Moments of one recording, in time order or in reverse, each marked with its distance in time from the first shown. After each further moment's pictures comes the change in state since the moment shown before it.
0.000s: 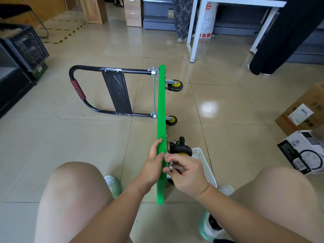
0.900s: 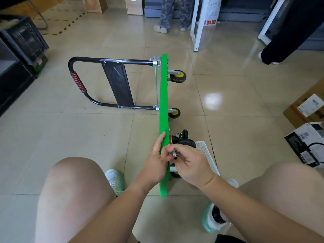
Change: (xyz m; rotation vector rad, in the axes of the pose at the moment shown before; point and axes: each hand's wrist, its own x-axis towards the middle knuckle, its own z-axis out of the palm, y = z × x) left_hand -0.002 -0.008 -0.002 0.296 0.008 0.100; right_hand 0.020 -0.002 -0.007 -0.116 -0.081 -0.142
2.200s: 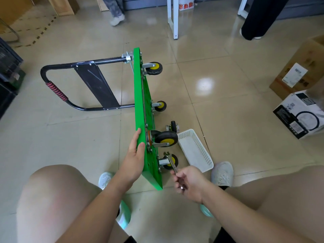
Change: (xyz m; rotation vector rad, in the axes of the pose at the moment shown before) left_hand 0.003 0.007 0.003 -0.030 0.025 -0.114; right_hand -0.083 0.025 -0.021 0.910 0.067 1.728
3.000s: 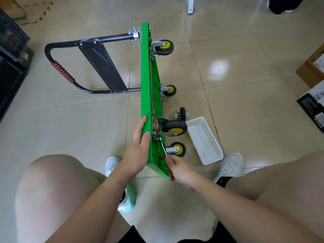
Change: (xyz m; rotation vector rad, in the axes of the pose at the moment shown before) left_hand 0.000 0.000 -0.001 0.063 0.018 0.017; right_hand 0.070 0.021 0.019 -0.629 -0.091 -0.371
